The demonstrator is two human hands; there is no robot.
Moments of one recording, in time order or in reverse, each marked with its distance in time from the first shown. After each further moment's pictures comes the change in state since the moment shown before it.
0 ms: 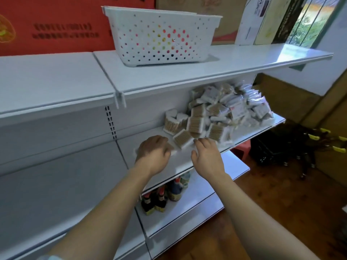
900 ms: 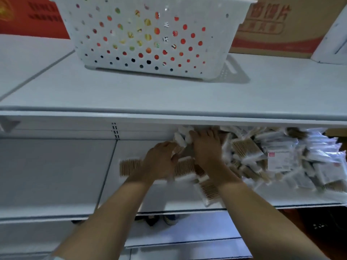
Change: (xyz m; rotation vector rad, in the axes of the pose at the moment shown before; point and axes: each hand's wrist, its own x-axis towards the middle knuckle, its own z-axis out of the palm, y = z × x) left_hand 0.129 0.022 0.066 -0.073 0.024 -0.376; right_hand 0.208 0.064 0.084 -0.132 -0.086 -0.437
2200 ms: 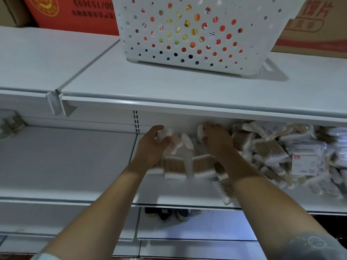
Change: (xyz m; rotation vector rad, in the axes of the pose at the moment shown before) left_hand -0.027 -0.064 -0.037 -0.597 0.344 -0.324; right_hand 0.032 -0.019 -0.003 0.208 -0.177 -0.031
